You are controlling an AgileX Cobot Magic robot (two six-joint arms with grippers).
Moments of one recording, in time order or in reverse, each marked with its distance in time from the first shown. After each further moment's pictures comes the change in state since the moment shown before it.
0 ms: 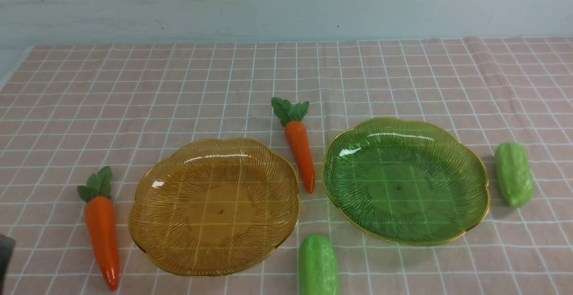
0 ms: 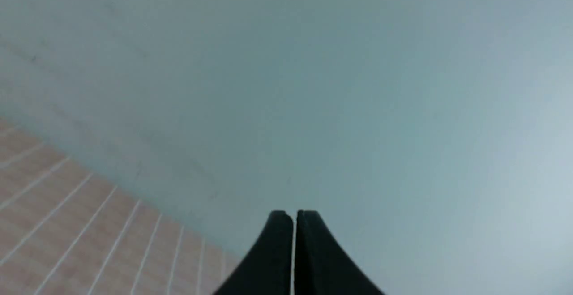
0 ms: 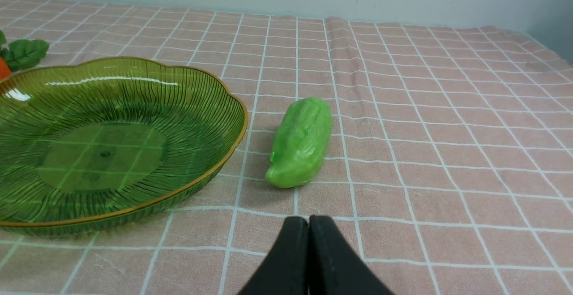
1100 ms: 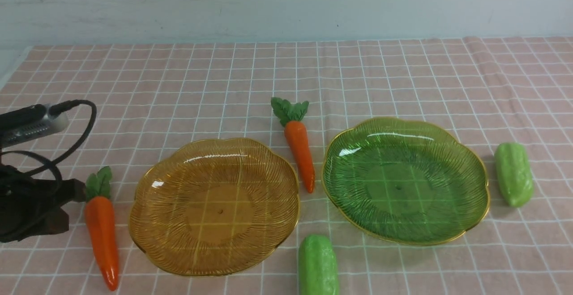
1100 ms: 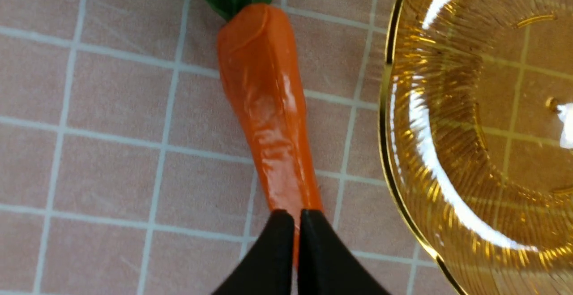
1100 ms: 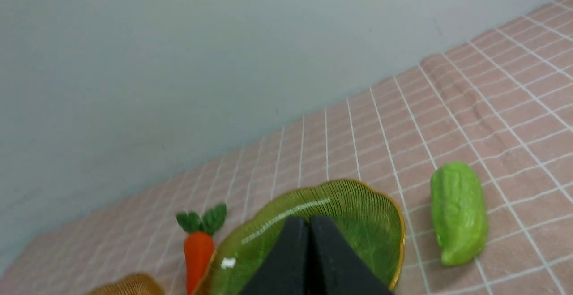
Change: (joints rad) right arm 0.000 0.243 -0.395 0.389 0.171 0.157; left arm 0.345 1.385 -0.761 0.381 0.927 0.101
